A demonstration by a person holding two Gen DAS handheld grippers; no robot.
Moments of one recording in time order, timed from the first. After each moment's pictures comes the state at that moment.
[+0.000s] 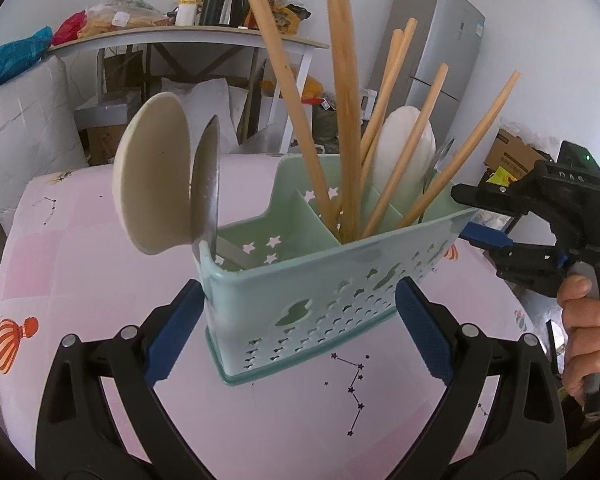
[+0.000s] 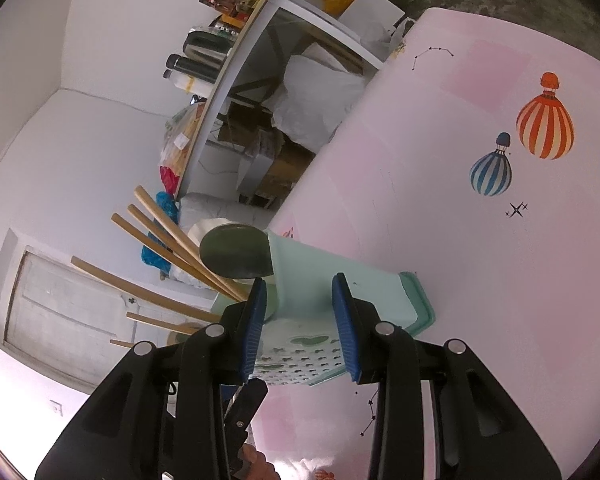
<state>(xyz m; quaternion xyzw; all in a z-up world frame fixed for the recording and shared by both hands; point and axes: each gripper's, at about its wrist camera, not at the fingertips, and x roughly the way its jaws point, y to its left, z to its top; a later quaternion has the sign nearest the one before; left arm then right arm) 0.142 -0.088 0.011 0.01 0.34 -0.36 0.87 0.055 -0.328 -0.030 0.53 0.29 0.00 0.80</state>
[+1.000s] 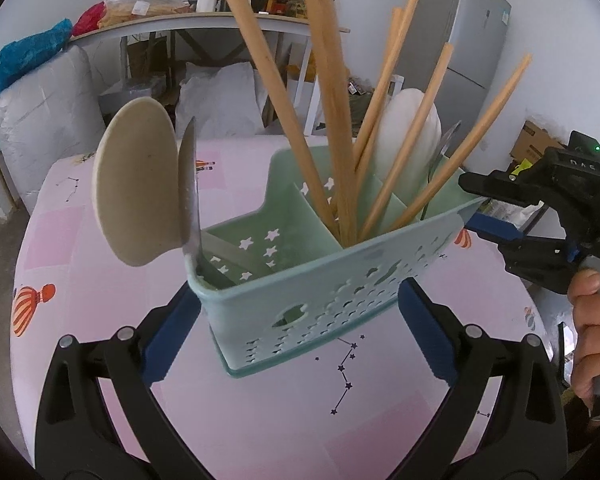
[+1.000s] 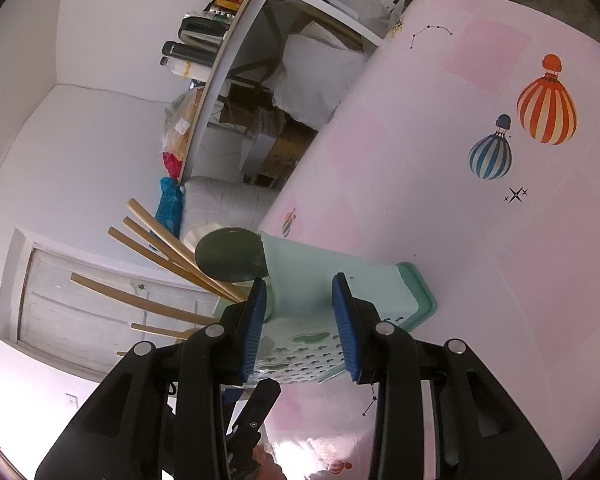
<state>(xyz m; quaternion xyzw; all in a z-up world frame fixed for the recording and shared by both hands) 0.122 -0.097 0.017 0.03 0.37 -0.30 0.88 0.063 -0.336 -0.030 0.55 0.32 0.03 0.77</state>
